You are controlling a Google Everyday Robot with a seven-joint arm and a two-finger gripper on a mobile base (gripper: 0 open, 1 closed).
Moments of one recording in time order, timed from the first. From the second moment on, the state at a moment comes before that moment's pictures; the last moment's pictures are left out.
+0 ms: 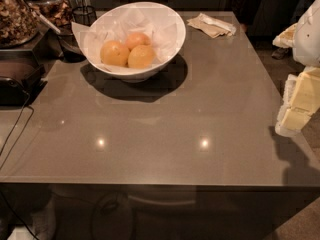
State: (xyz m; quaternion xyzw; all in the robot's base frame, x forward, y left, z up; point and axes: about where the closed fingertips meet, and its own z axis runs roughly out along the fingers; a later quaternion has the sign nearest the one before) arm 0.438 -0.217 0.976 -0.60 0.78 -0.03 0.16
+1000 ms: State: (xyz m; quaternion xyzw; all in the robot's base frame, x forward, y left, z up) arm 0.494 -0.186 0.985 -0.55 0.83 -0.06 0.10
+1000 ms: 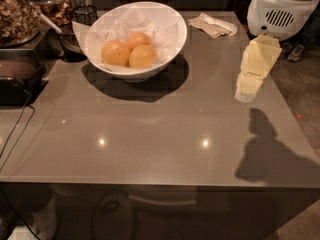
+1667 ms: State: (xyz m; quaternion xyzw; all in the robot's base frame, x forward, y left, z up) arm 0.518 -0.164 0.992 -0.54 0.83 -0.04 0.14
